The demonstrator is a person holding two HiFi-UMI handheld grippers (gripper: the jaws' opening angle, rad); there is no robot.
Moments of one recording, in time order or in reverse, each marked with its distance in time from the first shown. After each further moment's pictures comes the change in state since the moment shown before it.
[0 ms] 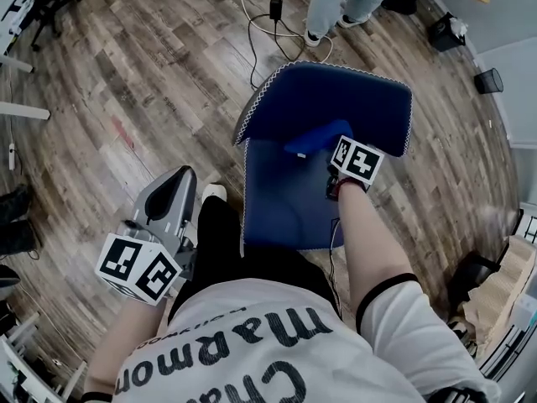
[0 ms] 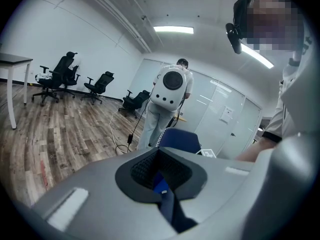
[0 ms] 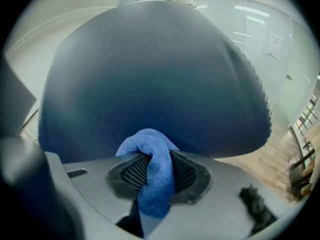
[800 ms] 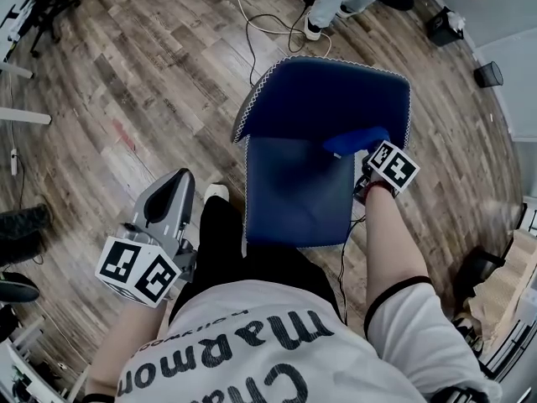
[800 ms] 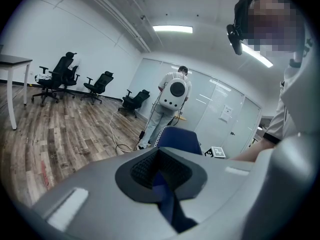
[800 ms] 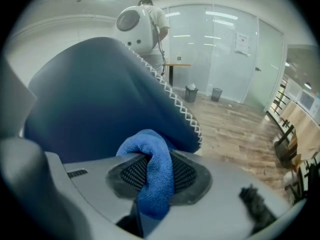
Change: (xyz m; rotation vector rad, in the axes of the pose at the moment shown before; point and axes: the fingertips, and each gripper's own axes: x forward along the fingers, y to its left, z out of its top) left arm -0.008 -0.003 -0.005 0.006 0.010 0.000; right arm -0.038 -0.114 0.001 0.190 -0.071 -0.216
